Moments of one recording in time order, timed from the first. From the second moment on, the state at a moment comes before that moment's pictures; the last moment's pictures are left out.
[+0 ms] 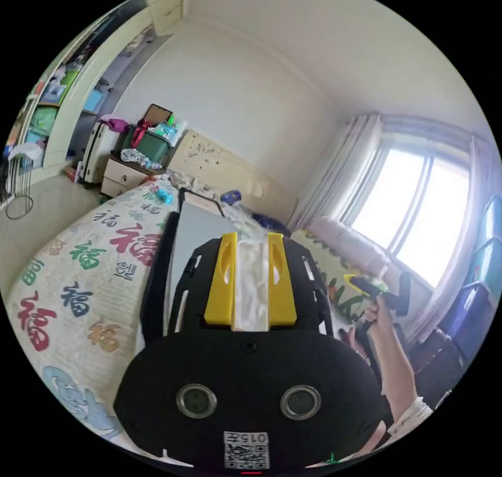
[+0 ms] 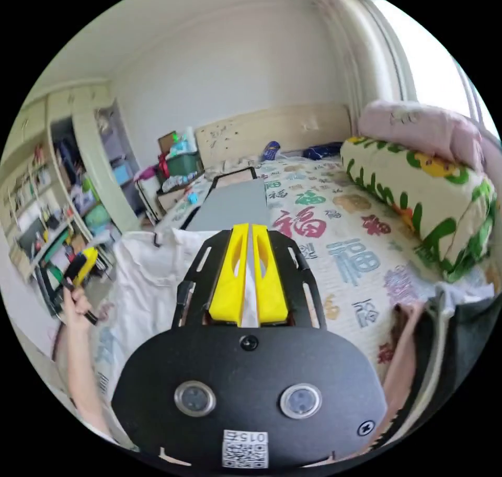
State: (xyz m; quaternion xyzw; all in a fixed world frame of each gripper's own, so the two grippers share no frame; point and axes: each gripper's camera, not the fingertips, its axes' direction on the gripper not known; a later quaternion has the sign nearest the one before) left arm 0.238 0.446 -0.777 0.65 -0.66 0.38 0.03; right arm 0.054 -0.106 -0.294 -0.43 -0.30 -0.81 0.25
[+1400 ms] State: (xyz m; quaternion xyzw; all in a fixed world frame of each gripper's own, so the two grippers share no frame) left arm -0.213 0.152 -0.587 0.00 -0.89 0.41 0.20; right arm 0.101 -0.558 -0.188 -0.54 -0.36 -0.72 -0.25
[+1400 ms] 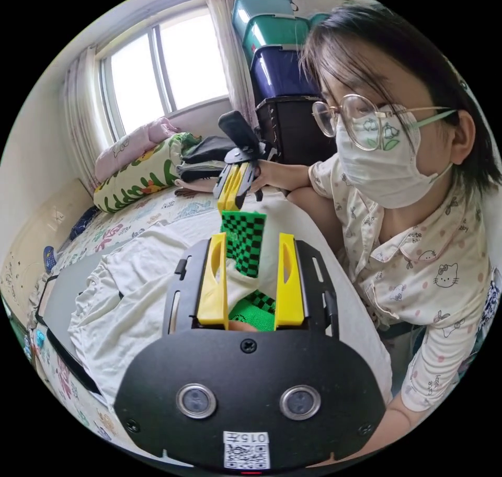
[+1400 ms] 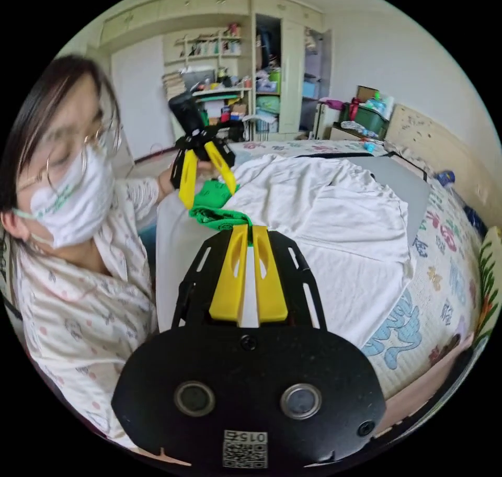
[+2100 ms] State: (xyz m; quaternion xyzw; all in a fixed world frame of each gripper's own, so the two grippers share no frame) left arm -0.170 0.404 -0.617 0.38 -0.81 0.45 0.01; right arm 0.158 -0.552 -0.233 -0.54 -0.38 -0.64 -0.40
